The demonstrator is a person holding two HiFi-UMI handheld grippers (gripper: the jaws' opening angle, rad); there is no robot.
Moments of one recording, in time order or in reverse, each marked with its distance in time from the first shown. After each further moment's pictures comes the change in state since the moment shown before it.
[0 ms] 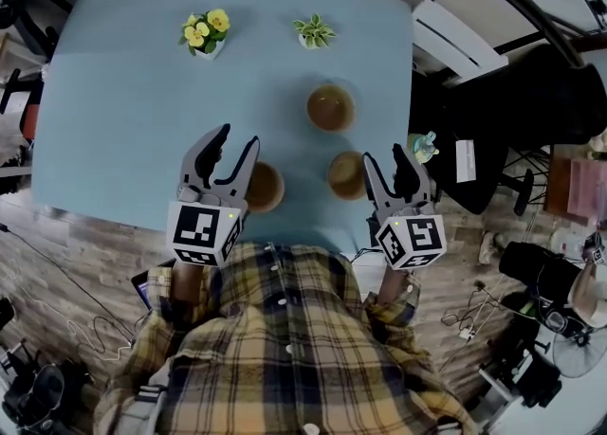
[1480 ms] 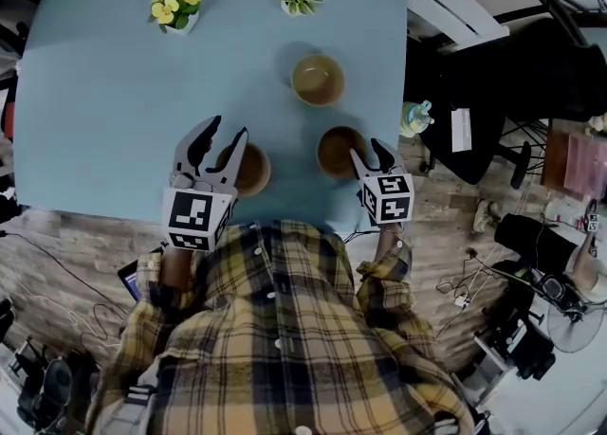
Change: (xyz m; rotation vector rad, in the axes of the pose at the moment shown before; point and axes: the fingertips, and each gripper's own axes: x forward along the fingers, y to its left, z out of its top) left arm 0.024 -0.007 -0.067 0.013 0.142 -0.062; right arm 0.017 -0.049 -0.188 -0.035 0.527 -0.042
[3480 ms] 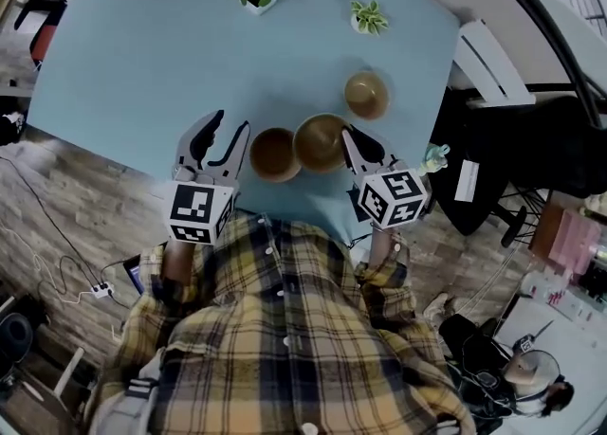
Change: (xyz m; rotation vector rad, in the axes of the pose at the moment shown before) left arm -0.080 0.049 -0.020 -0.107 -0.075 0.259; right arm -0.009 0.133 0.133 -0.071 -0.266 0.409
